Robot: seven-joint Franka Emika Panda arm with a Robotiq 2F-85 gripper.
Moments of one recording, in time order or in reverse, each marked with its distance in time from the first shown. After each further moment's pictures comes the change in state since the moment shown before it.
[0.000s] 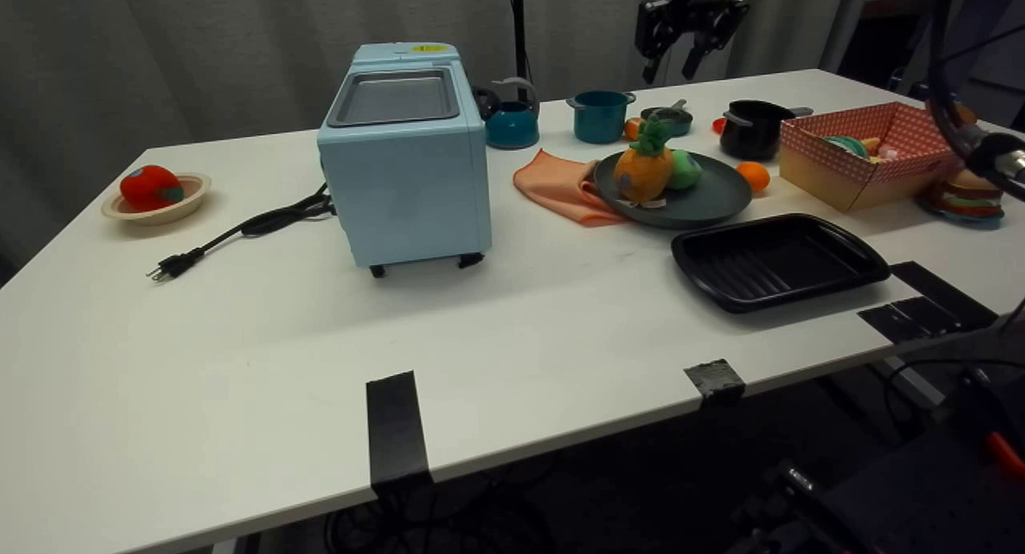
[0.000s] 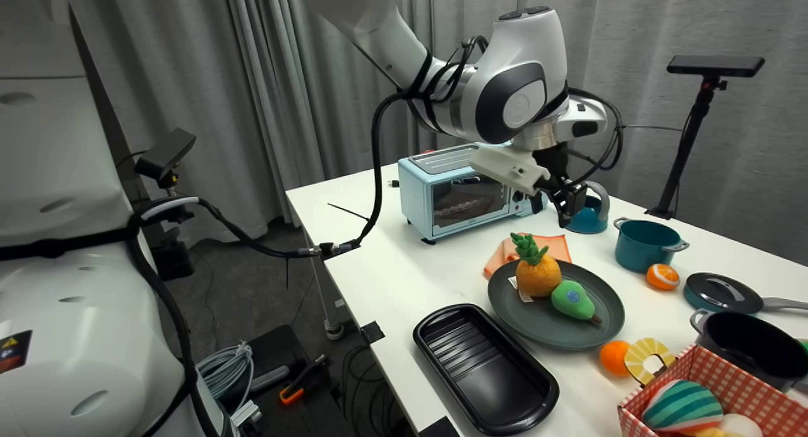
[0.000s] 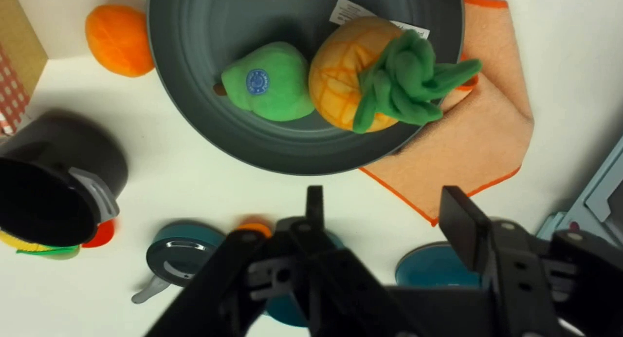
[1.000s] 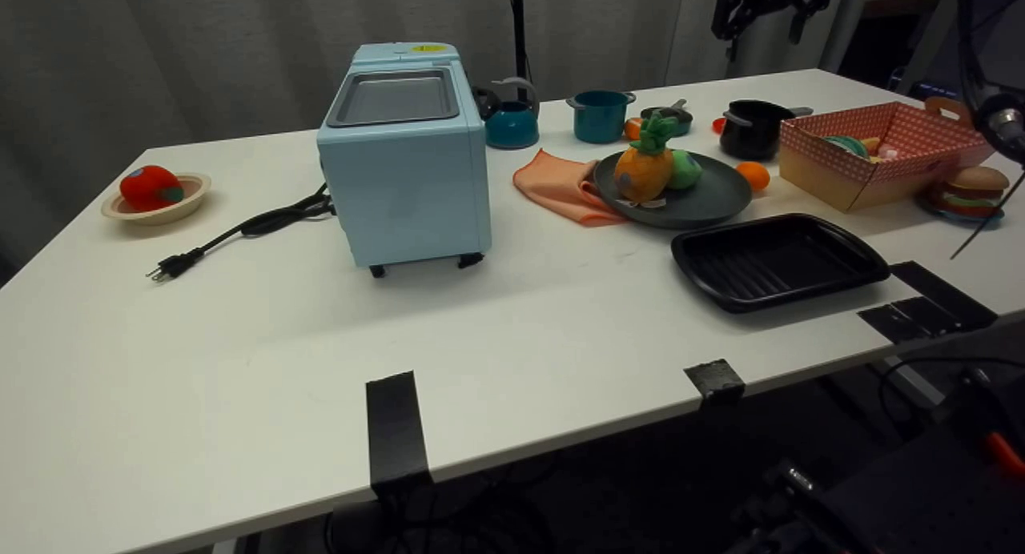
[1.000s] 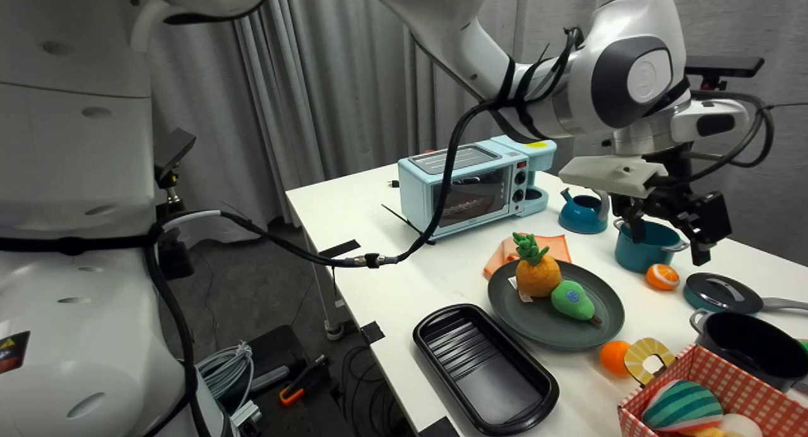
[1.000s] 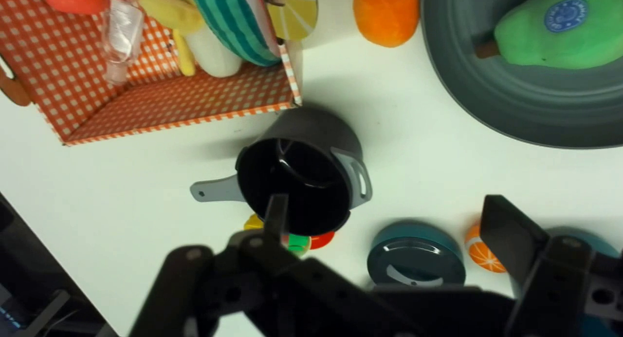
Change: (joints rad) arm -0.014 0.194 -0.210 0.314 -0.254 -0.254 0.173
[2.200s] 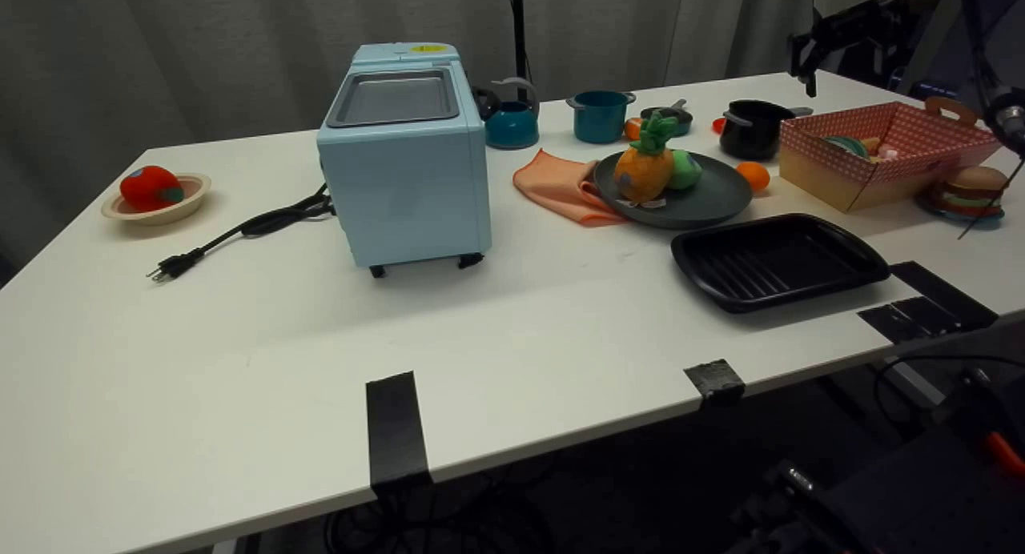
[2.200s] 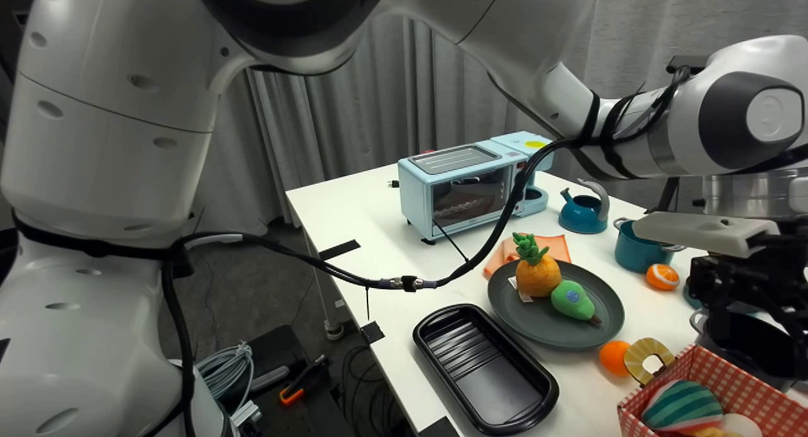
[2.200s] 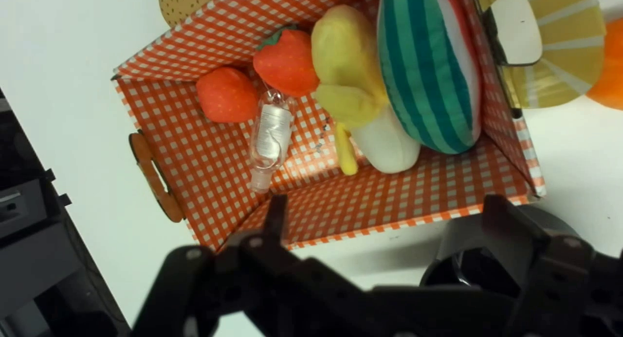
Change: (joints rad) arm -0.107 0.219 -0.076 0.230 -0.004 -0.281 0.000
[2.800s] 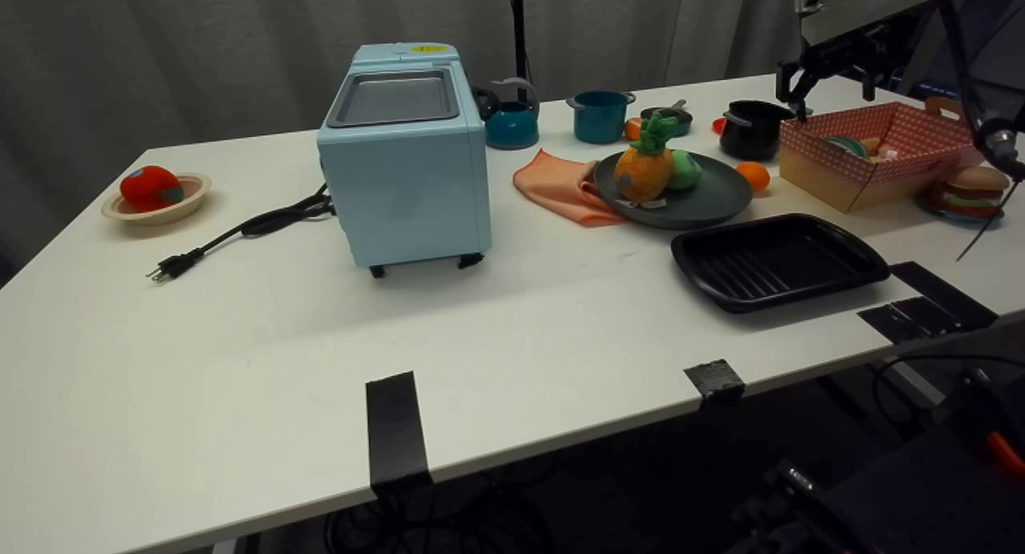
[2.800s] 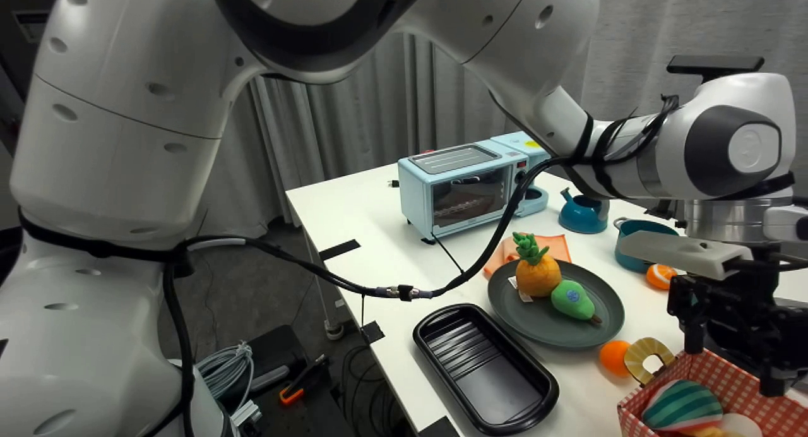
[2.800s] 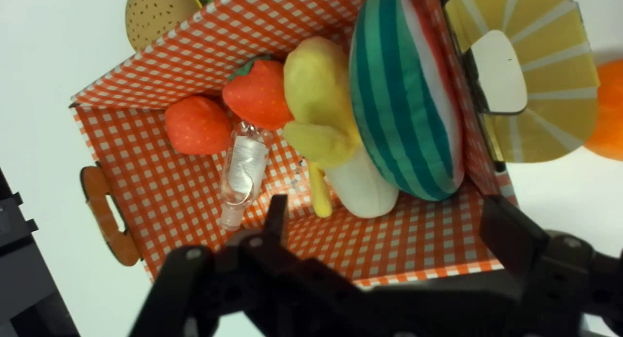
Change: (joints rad) arm -0.009 0.039 0.028 -0.017 0.008 -0.003 0.000
